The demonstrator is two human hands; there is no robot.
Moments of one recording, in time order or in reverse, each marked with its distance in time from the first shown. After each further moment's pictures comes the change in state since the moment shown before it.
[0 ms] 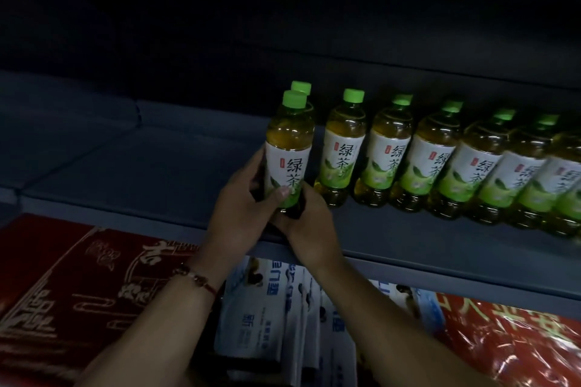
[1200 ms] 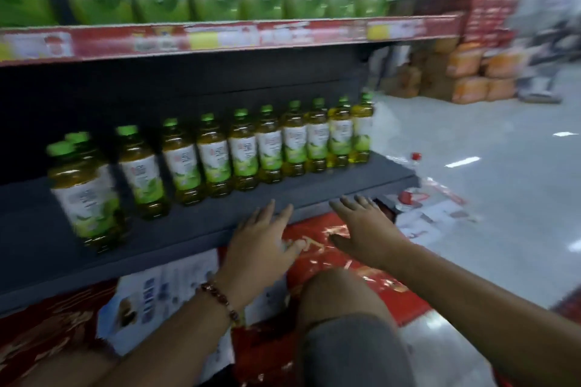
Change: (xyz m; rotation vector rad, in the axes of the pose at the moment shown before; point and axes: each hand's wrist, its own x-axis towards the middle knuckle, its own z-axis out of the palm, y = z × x) left_hand -0.155 0.155 0.206 0.770 -0.666 0.380; right_hand -0.235 -0.038 -0.327 -1.223 0.021 0.315
